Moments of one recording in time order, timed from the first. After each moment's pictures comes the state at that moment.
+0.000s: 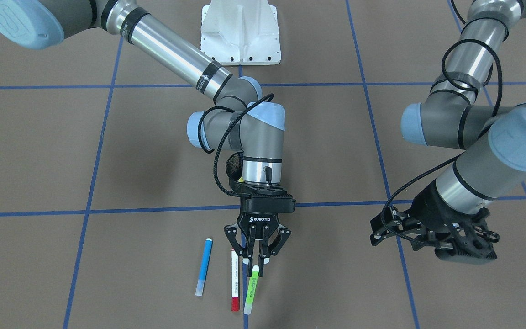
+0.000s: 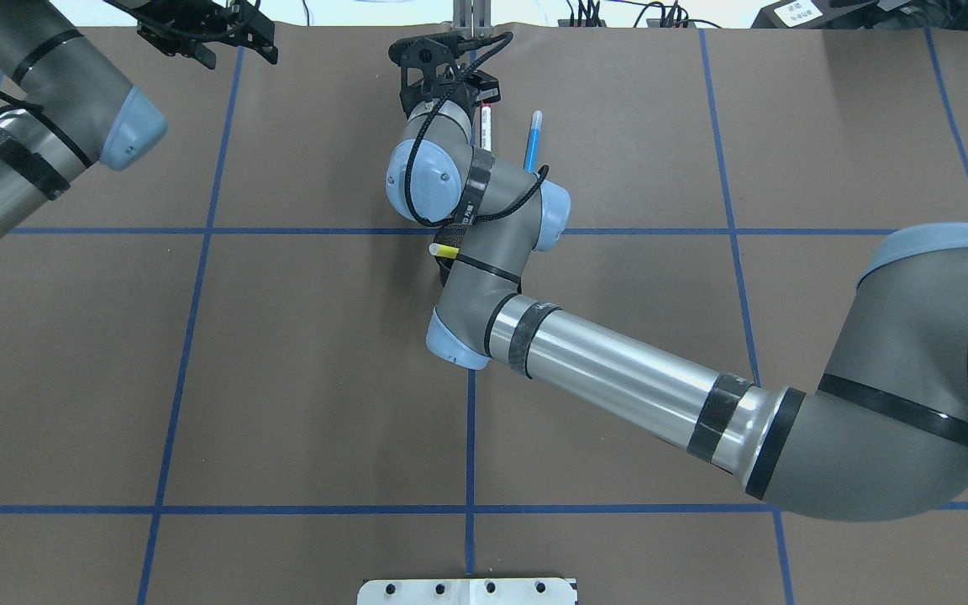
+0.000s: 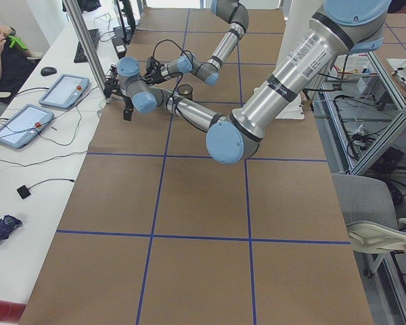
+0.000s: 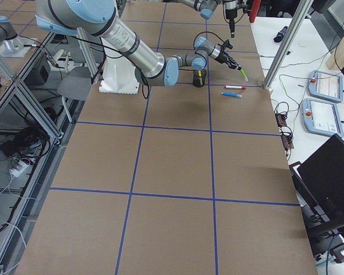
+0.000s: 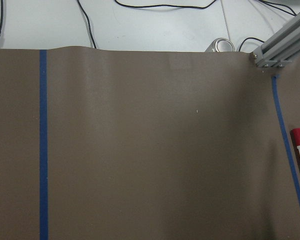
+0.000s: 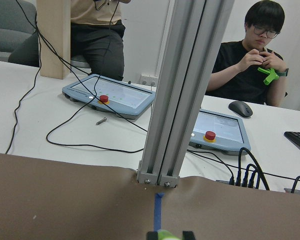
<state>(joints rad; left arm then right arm) -1.07 -2.31 -1.21 -2.11 -2.22 -0.87 0.56 -0.38 0.67 -0.81 0.91 0.99</state>
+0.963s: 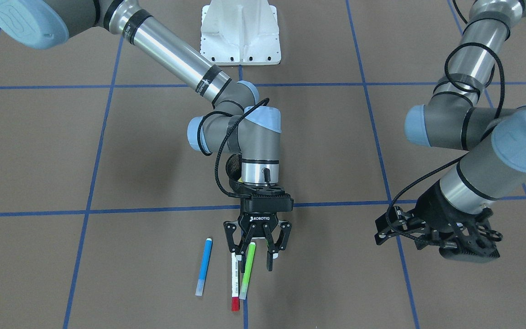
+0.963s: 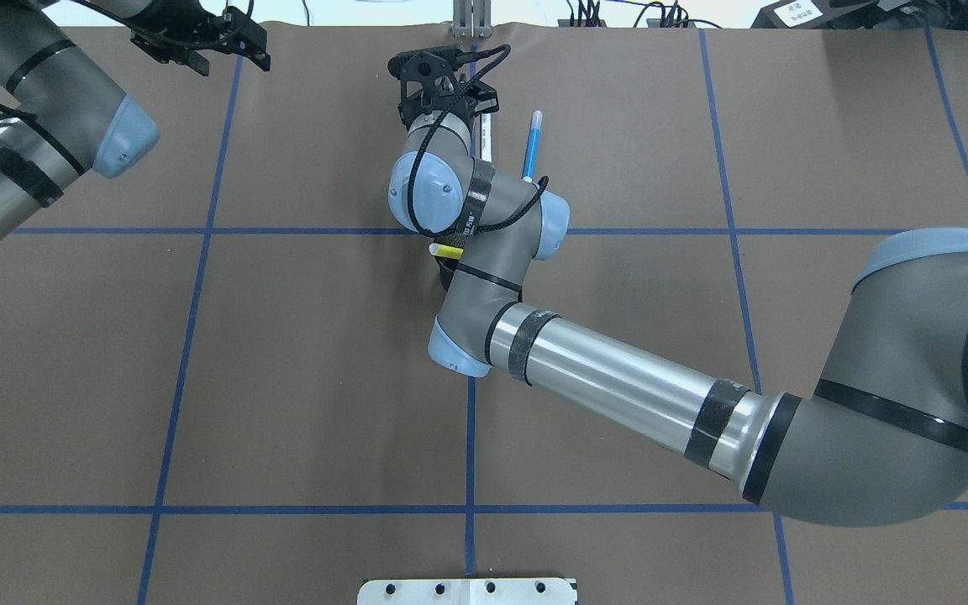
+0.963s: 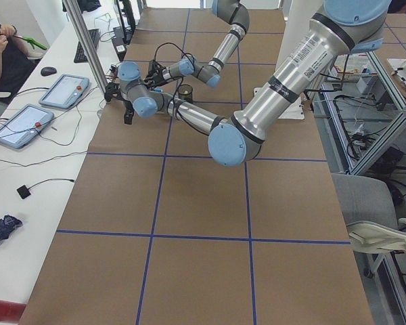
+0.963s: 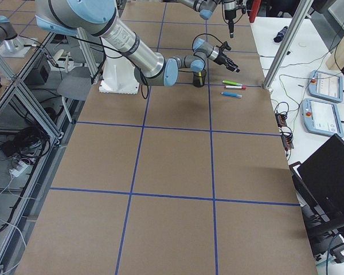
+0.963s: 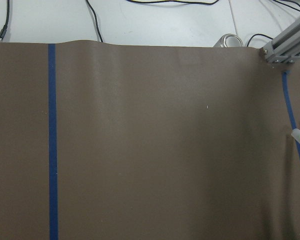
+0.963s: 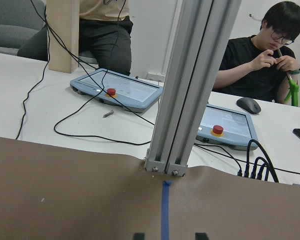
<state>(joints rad) -1.07 -2.29 -1.21 -2.13 -2.22 -0.87 0.55 -0.38 0.66 -0.79 0.92 0.96</state>
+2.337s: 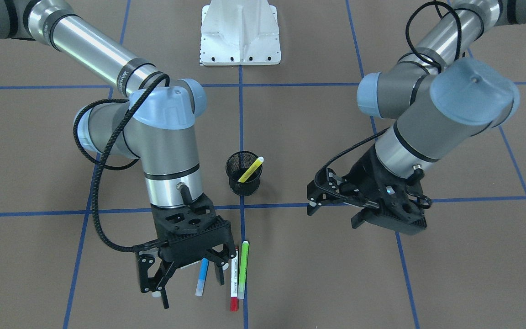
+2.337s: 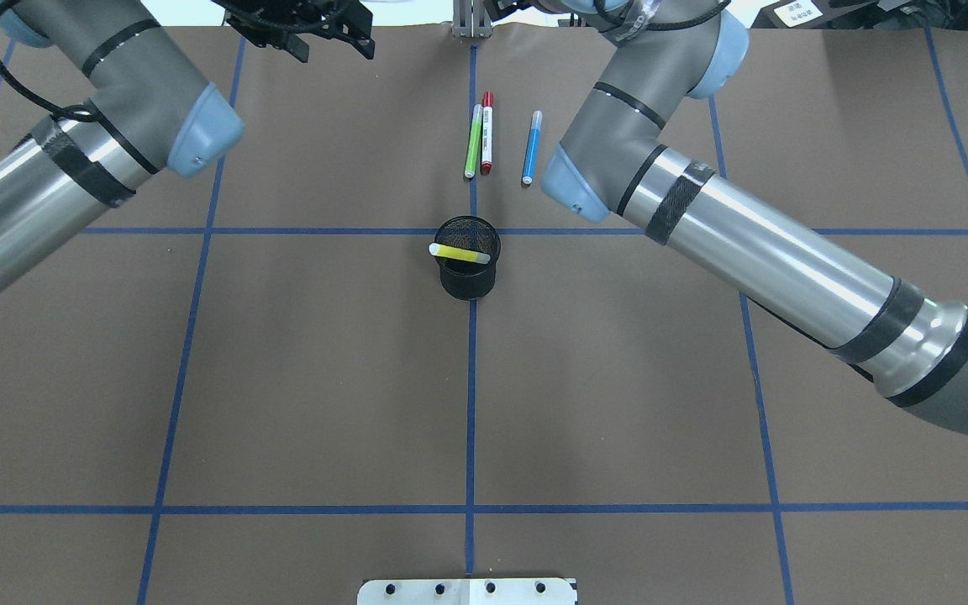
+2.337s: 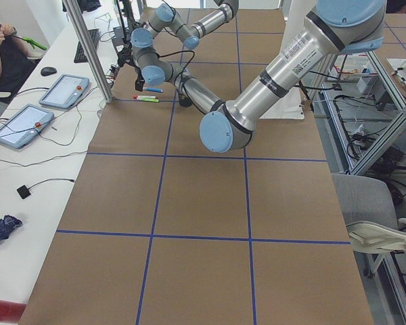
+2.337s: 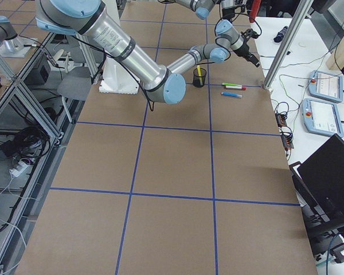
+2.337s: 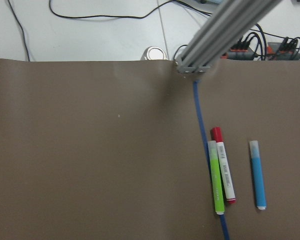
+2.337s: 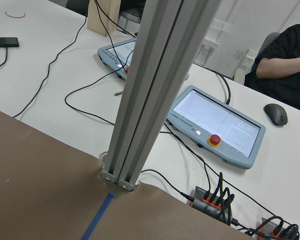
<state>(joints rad) -0.98 -2.41 -1.36 -2.05 -2.23 -0.91 0.85 -0.59 1.12 -1.02 1.50 0.55</state>
